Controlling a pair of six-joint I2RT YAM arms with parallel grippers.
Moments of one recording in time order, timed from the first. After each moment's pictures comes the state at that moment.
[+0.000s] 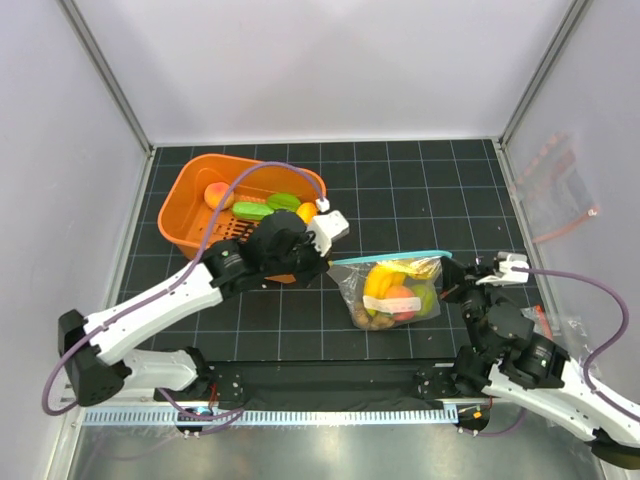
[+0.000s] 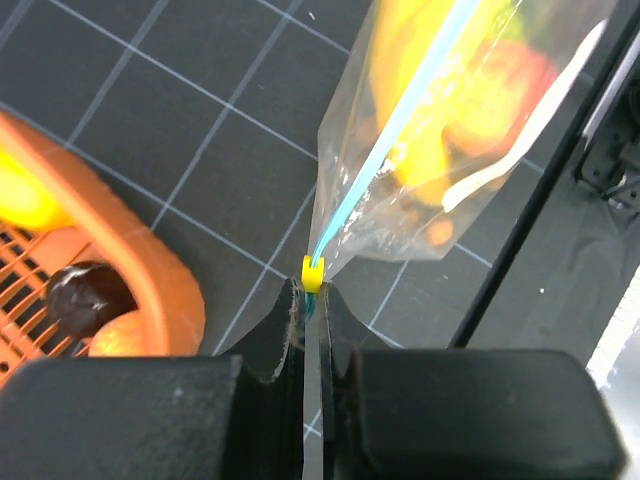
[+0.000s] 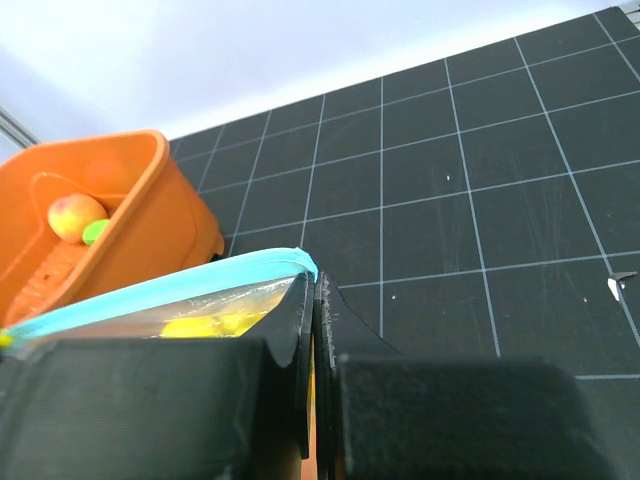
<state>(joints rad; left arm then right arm) -0.94 1.25 1.17 -0.54 0.08 0.04 1.04 0.13 0.48 -0.37 0.97 0.40</state>
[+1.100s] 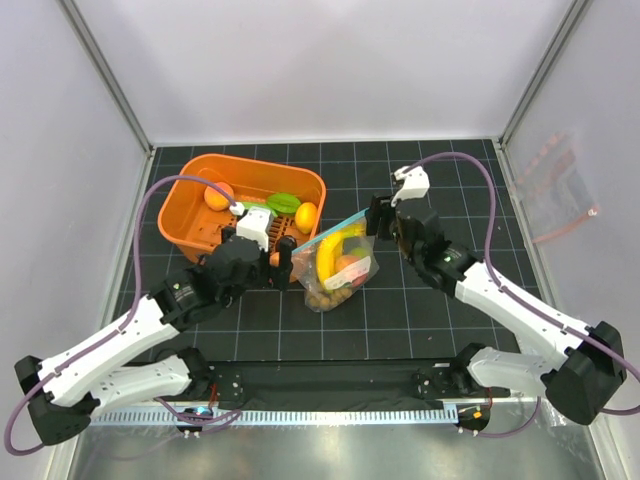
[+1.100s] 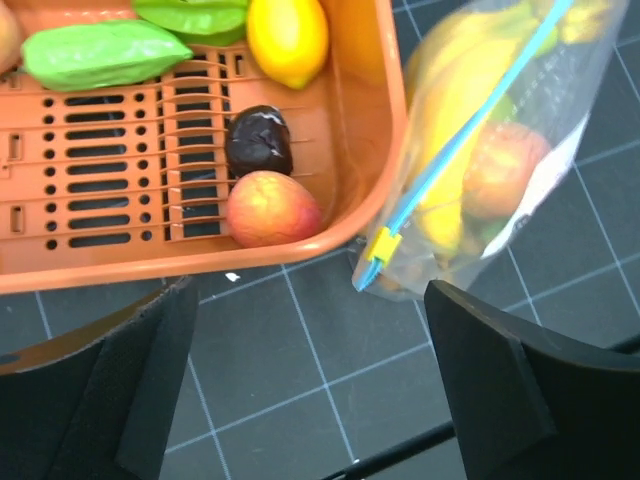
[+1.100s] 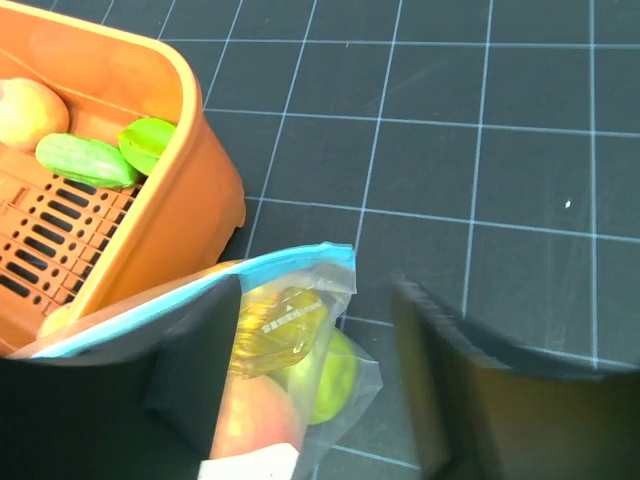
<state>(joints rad) -0.92 0.90 0.94 -0.62 -0.43 -0.39 0.68 1.13 0.90 -0.11 0.41 0.33</state>
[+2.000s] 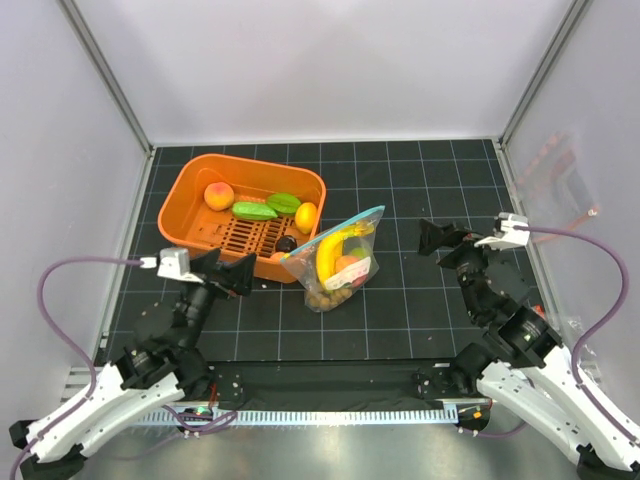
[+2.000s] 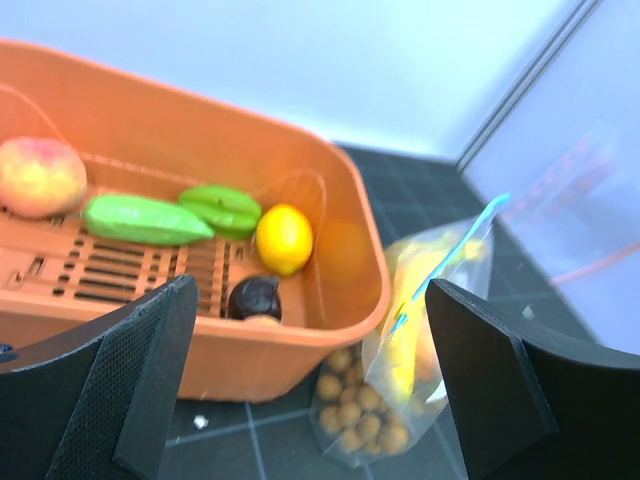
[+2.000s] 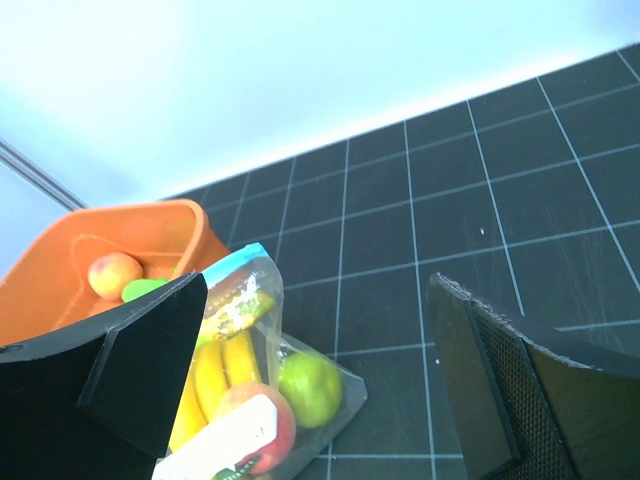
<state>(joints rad) -0.92 0.25 0.46 -0.09 -0.62 -0.33 0.67 0.47 0.67 -0.19 0.62 0.43</state>
